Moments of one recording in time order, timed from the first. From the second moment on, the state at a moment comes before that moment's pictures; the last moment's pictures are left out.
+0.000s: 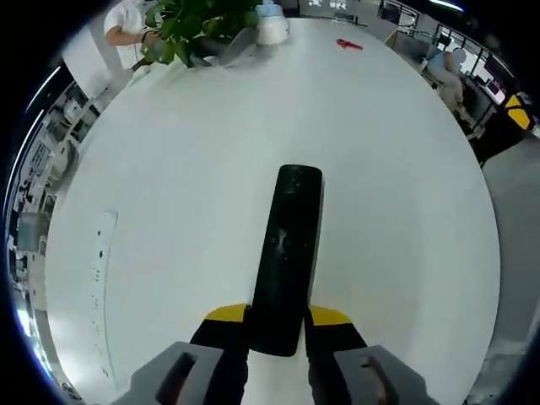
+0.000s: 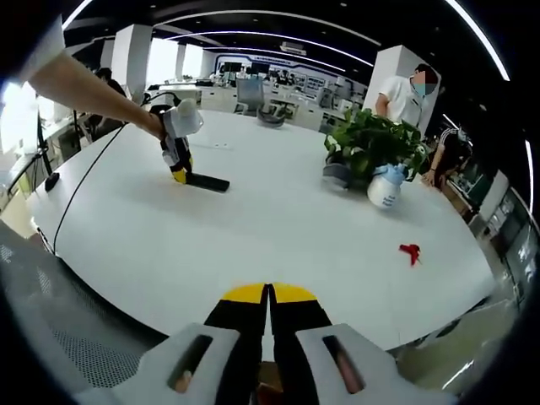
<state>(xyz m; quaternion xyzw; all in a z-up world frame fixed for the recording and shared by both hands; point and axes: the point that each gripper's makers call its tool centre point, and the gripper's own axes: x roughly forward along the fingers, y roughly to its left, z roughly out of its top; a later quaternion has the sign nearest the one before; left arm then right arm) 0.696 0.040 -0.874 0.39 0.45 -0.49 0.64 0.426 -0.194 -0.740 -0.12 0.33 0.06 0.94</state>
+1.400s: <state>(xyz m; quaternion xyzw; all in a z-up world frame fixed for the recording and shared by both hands) 0.664 0.035 -0.877 0.44 0.46 -0.47 0.61 0.427 -0.193 -0.736 -0.11 0.31 0.06 0.94</state>
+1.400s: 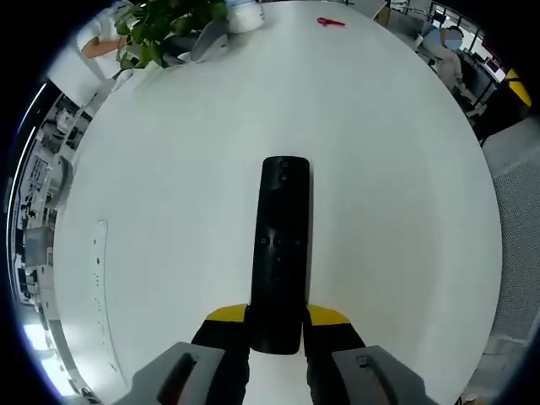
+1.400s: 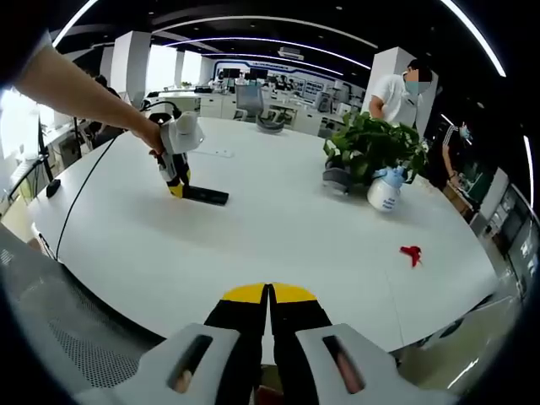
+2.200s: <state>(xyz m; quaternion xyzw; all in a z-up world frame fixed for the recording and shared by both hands) 0.634 0.035 -0.881 0.44 0.47 -0.47 0.61 0.427 -0.194 -0.739 -0.12 0.32 0.06 0.94</state>
